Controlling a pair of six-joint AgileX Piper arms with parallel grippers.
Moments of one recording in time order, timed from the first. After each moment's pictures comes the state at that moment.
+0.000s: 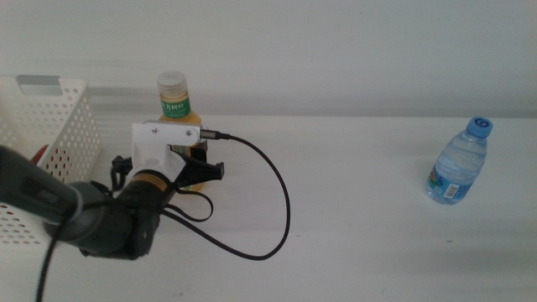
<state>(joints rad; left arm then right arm) -0.37 2.02 -0.73 -0.27 -0.93 0.01 0.02 0.00 0.00 -0.09 0.10 0.01</state>
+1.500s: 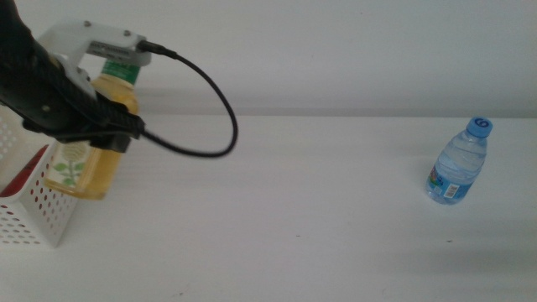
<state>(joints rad) -0.15 1.48 -1.24 0.00 0.97 0.11 0.02 0.00 0.00 -0.09 0.10 0.01</state>
